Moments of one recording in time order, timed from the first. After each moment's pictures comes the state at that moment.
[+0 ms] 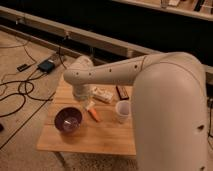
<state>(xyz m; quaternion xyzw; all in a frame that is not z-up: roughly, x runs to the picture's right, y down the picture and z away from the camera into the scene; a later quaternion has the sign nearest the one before) -0.128 0.091 0.774 -0.29 0.12 0.43 0.85</state>
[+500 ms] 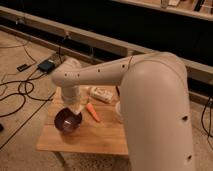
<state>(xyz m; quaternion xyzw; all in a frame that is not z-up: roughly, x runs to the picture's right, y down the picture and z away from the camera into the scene) -0.178 0.114 0.761 -0.34 0.09 0.37 0.86</state>
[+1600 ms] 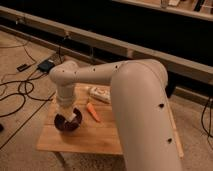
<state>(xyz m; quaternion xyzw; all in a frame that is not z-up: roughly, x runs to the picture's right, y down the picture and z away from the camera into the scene) -0.201 0.139 0.768 -0.44 0.08 0.31 0.84</state>
